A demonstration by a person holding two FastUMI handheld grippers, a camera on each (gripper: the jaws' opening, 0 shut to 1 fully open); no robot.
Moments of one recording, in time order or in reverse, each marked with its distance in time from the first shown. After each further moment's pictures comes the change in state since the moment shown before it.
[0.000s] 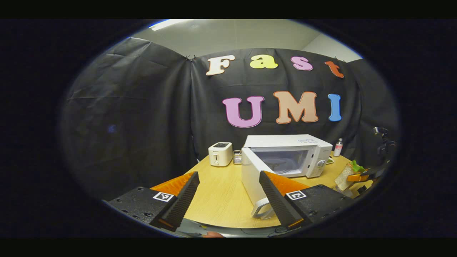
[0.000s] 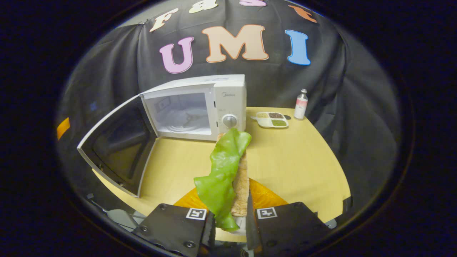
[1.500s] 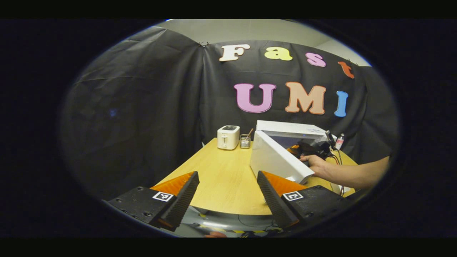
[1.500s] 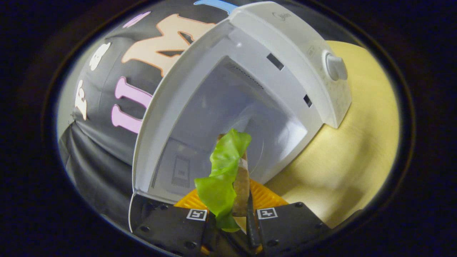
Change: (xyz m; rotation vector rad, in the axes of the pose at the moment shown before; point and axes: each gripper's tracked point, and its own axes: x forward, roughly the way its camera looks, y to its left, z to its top) left arm -0.030 0.062 -0.040 -0.064 0.170 0.029; right arm 0.243 0.202 0.089 0.965 -0.042 0.127
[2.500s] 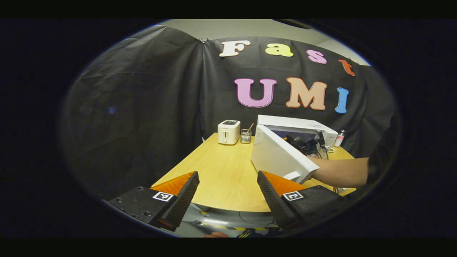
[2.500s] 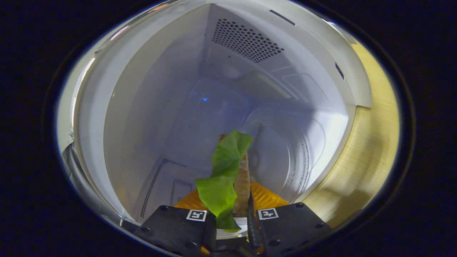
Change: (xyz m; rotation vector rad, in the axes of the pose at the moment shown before) left arm 0.003 0.004 -0.012 0.000 0.051 -0.026; right arm 0.078 0.017 0.006 0.063 -0.158 0.028
